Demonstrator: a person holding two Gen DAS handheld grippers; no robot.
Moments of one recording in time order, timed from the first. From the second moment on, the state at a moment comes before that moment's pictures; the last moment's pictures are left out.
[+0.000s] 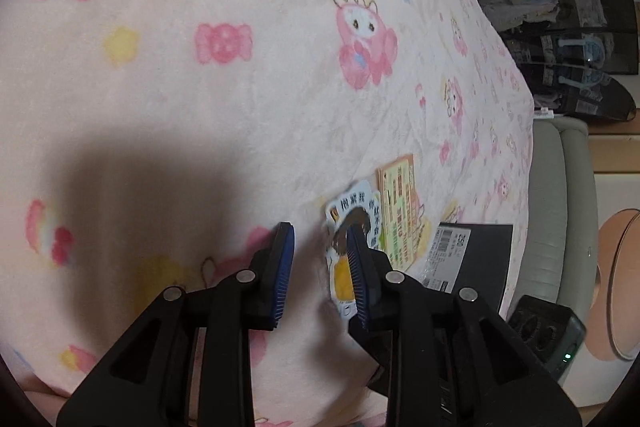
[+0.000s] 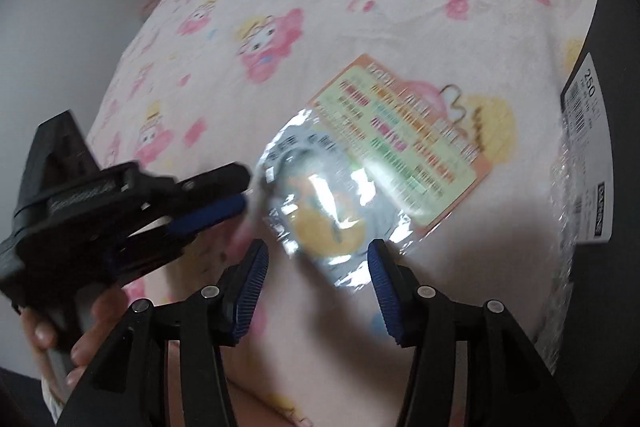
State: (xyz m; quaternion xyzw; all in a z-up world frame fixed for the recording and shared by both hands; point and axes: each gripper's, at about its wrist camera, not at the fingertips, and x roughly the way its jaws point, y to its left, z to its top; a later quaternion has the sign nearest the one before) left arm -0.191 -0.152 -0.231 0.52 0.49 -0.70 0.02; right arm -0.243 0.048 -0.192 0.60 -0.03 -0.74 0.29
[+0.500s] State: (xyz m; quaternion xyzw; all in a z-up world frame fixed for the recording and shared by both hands) left arm -0.234 -0.143 -0.225 0.55 0.41 -0.73 0.05; right arm -0.271 0.055 -0.174 0.53 0.07 -0.82 0.19
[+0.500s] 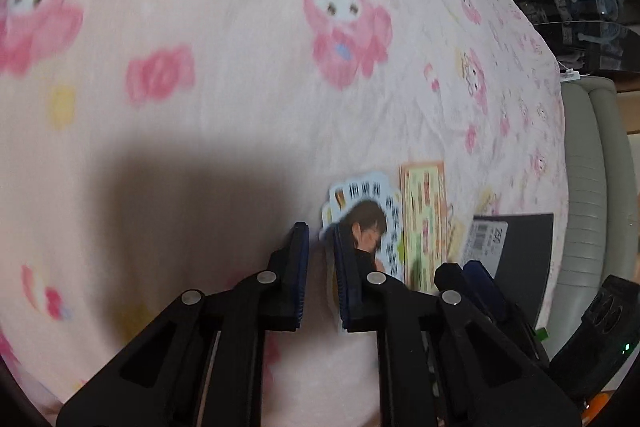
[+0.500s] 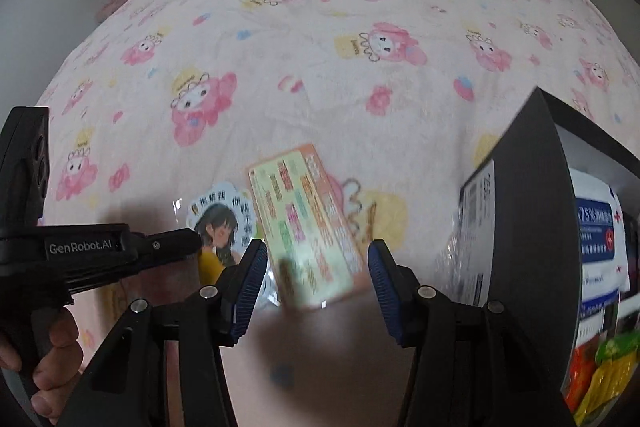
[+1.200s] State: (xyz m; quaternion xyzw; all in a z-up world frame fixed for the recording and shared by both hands) left arm -0.223 -0.167 -0.223 0.54 0.44 -0.72 0.03; right arm -0.239 0.052 -0.185 0.61 -0.02 -0.75 0.26
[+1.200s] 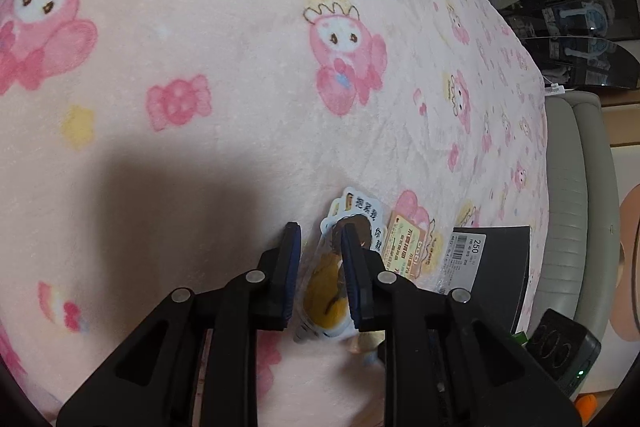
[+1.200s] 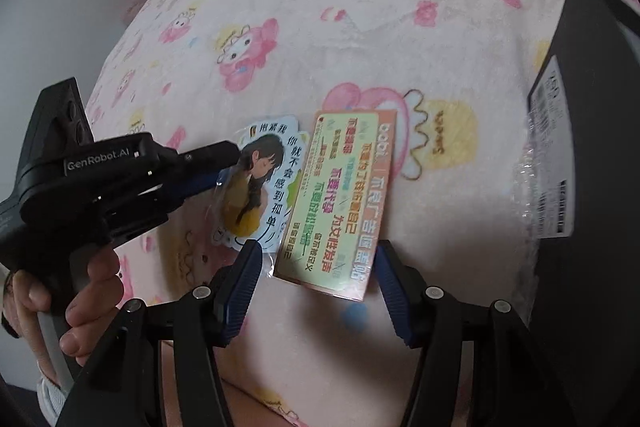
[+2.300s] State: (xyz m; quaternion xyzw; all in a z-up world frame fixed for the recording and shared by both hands) left arm -0.227 -0.159 -0.233 0.56 0.42 -0.71 0.02; right arm -0.256 0.046 -0.200 0.58 -0.03 -0.77 0.28
